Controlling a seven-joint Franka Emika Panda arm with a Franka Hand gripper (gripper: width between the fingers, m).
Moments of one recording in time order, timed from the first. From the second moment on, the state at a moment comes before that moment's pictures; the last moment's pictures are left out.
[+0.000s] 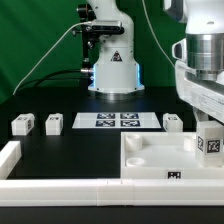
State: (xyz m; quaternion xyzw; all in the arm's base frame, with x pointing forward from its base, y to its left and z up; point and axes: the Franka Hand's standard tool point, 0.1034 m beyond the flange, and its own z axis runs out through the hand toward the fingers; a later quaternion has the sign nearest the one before) arm 0.600 0.130 0.062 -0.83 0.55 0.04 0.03
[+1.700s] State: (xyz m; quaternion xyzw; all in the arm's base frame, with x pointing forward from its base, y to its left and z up) arm 0.602 0.115 0.061 -1.00 -0.06 0.01 0.04
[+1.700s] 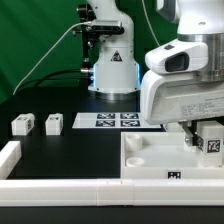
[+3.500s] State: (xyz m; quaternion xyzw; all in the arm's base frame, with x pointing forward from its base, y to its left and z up) arm 0.572 0.064 0.063 -0.81 0.58 0.06 -0.07
